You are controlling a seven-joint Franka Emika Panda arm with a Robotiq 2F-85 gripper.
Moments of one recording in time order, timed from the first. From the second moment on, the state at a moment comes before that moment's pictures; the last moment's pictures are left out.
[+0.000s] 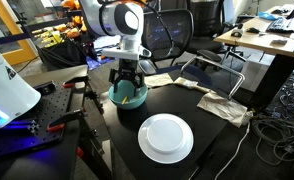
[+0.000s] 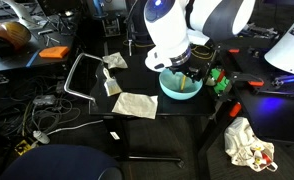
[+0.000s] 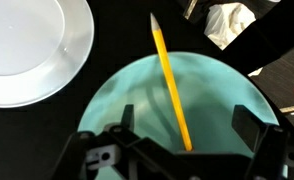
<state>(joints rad) 0.11 0.58 0.07 -2.39 -0.62 2.44 -0.23</state>
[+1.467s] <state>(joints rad) 0.10 0.52 0.06 -2.38 -0.46 2.40 -0.23</state>
